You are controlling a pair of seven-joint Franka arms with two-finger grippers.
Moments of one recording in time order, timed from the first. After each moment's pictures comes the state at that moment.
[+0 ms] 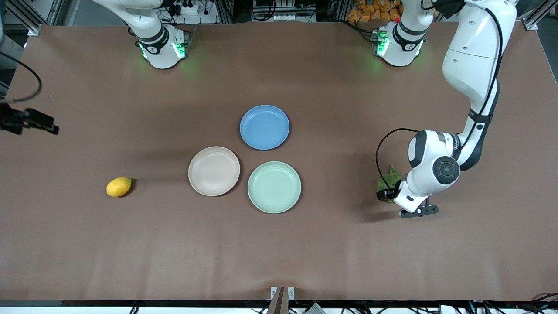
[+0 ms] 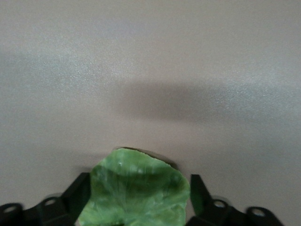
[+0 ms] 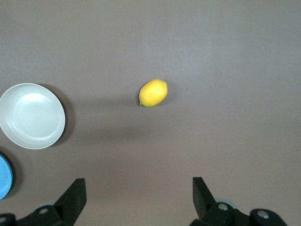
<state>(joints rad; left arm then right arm) -0.12 0.68 -0.07 -1.75 0.00 2.44 -0.32 -0.10 0.09 -0.03 -1.58 0.00 1.61 -0.12</state>
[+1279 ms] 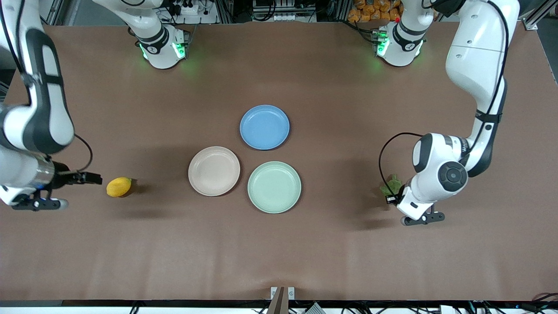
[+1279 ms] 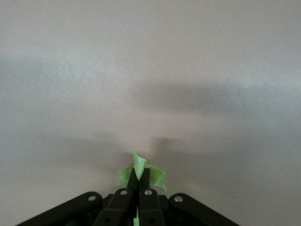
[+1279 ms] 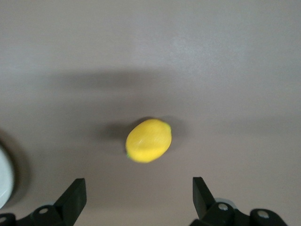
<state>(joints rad) -0.13 0.68 -0.07 -1.61 0.03 2.28 -0.33 -0.10 0.46 -0.03 -1.58 0.00 1.93 -0.12</state>
